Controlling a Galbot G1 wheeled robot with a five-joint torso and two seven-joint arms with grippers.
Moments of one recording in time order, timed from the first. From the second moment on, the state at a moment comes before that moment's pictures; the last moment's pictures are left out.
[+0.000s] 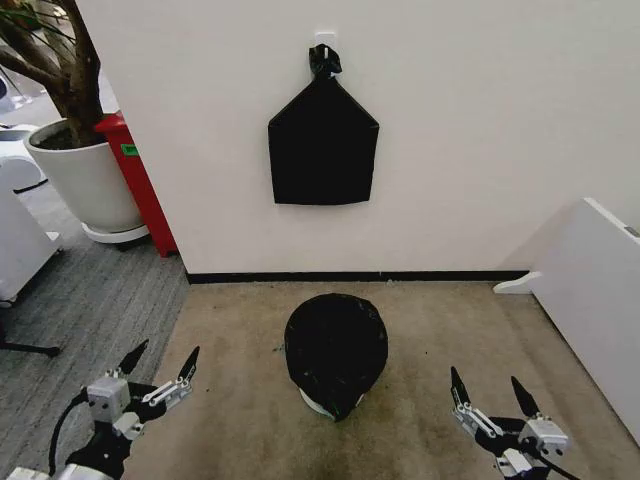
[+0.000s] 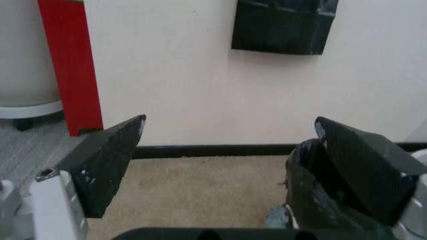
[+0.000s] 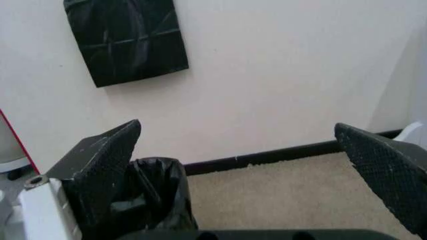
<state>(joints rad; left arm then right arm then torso) 2.10 -1.17 -0.87 -2.35 -0.60 -0.18 0.13 -2.14 1.52 0.65 2.36 0.33 0.30 -0.14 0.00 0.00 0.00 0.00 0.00</state>
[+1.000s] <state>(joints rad) 2.09 -1.17 -0.86 -2.35 -0.60 -0.17 0.12 -2.13 1.52 0.64 2.36 0.31 0.29 -0.12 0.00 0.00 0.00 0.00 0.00</state>
